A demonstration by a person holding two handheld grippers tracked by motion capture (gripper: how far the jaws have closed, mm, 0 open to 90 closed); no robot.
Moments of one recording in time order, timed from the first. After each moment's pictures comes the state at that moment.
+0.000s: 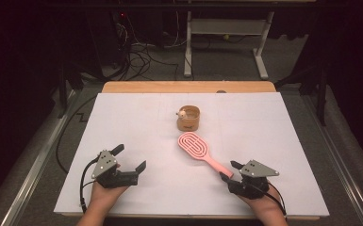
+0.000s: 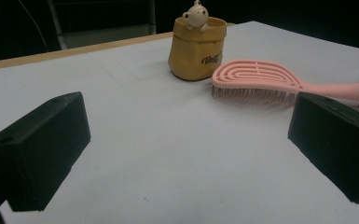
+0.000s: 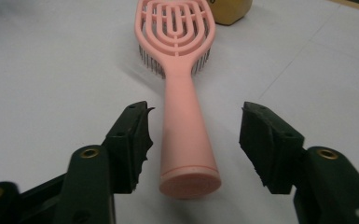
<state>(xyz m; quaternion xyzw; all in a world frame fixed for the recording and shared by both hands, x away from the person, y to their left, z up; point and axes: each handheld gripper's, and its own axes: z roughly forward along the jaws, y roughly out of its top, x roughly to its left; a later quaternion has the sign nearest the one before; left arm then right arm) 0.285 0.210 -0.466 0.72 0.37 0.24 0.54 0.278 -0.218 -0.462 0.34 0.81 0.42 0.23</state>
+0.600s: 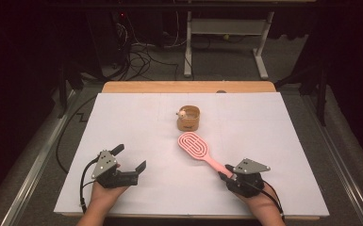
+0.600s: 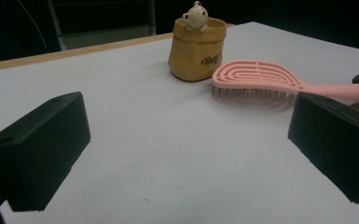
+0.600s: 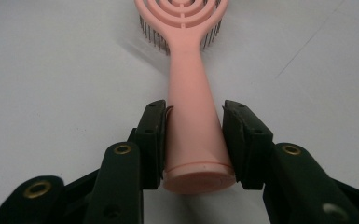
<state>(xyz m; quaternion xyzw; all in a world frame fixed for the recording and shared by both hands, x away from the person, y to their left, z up) 0.286 0.210 -0.466 0.71 0.37 0.24 0.54 0.286 -0.210 -0.469 0.35 0.83 0.38 0.20</state>
